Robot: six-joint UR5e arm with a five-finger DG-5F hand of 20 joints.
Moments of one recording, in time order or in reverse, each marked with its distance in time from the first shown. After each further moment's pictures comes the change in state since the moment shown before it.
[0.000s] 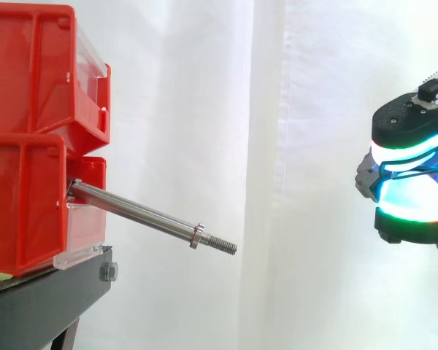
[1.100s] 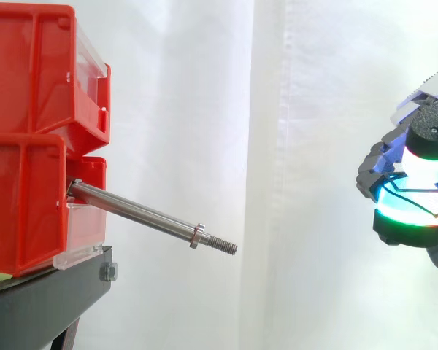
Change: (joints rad) arm 0.001 0.000 0.000 -0.005 0.000 0.003
